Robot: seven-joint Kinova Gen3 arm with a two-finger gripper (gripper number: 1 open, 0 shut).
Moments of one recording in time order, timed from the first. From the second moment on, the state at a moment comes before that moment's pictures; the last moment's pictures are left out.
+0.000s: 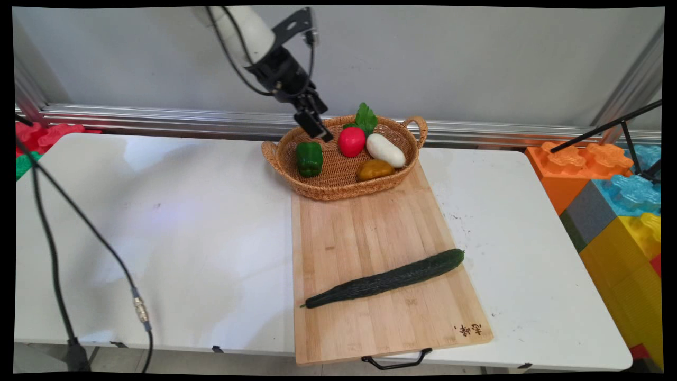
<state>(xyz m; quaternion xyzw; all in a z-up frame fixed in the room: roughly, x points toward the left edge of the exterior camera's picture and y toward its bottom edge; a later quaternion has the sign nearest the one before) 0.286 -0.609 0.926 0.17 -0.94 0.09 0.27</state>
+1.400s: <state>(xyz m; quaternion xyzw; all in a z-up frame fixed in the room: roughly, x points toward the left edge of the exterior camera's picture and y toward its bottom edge) 0.232 -0.695 0.783 0.21 -0.92 0.00 0.32</state>
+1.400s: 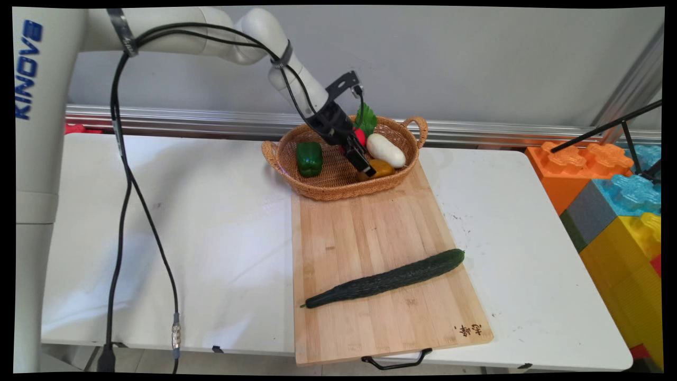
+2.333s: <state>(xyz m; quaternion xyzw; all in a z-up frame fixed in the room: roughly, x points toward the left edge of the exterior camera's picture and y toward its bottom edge) 0.218 -0.692 0.781 0.18 -0.93 0.02 0.32</state>
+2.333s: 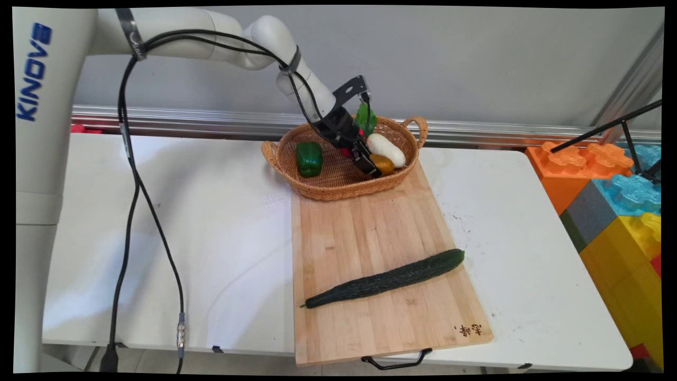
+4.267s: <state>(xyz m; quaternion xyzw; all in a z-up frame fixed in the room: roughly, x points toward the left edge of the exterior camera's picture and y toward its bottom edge) 0.162 -0.516 0.815 0.25 -0.91 0.04 0.33</state>
